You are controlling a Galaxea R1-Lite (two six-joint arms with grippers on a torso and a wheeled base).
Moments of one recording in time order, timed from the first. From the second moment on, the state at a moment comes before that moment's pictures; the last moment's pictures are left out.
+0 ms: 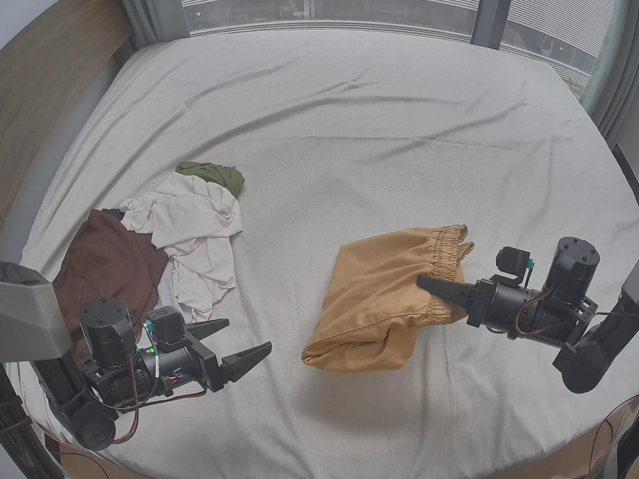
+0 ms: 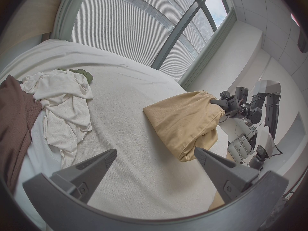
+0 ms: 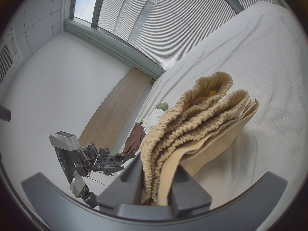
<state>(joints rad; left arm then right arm) -0.37 1.98 -0.18 -1.55 -0.40 -0.16 0.39 1.87 -0.45 -1.35 0.56 0.55</state>
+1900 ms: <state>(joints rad) -0.36 1.97 -0.17 -1.55 -0.40 -0.17 0.40 2.19 -1.72 -0.60 0.55 0.56</state>
